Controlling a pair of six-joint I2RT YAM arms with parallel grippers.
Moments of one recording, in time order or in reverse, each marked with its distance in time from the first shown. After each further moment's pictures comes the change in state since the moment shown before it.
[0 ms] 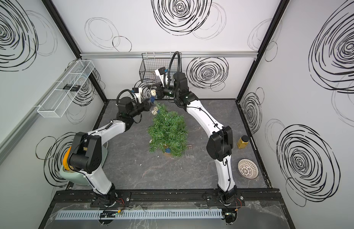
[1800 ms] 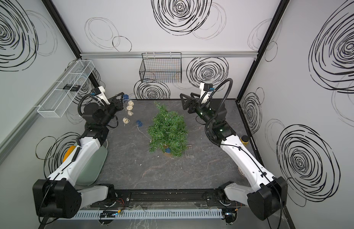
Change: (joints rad) left arm 0.182 -0.580 -0.206 -0.186 -0.219 -0.121; right arm -0.101 -0.885 -0.987 0.239 0.532 0.228
